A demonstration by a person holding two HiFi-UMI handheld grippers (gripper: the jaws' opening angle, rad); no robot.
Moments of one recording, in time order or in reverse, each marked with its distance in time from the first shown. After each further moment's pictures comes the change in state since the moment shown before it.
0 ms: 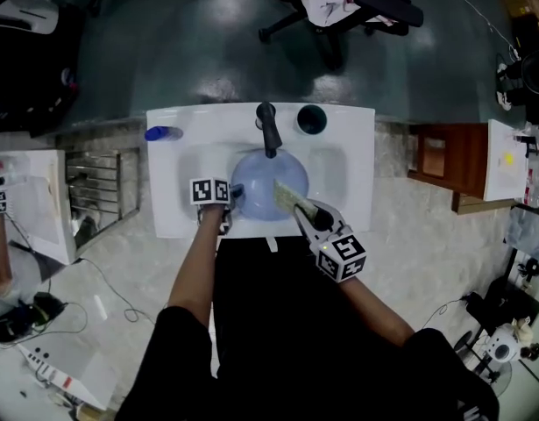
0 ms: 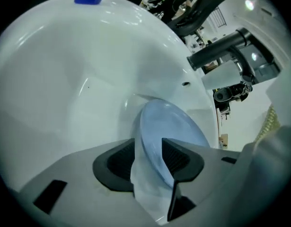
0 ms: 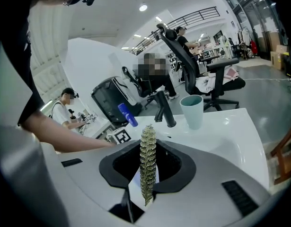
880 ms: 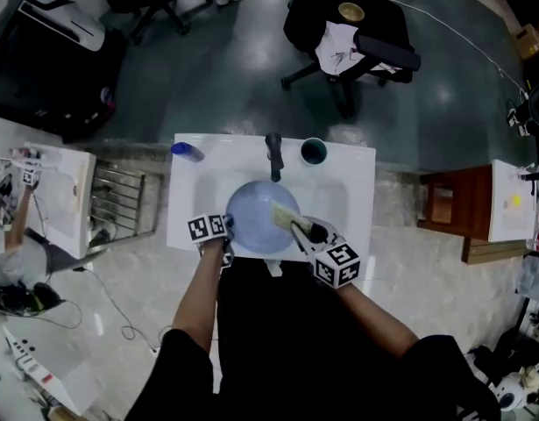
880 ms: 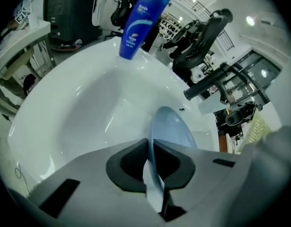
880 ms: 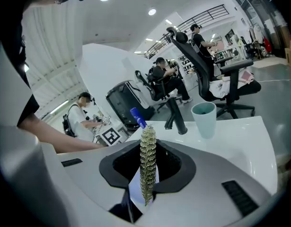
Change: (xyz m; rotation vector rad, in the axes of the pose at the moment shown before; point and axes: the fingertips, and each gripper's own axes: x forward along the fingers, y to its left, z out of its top) left arm -0.077 0.002 -0.010 -0.154 -0.315 0.126; right arm -0.003 0.005 0.013 -0.066 -0.041 0.168
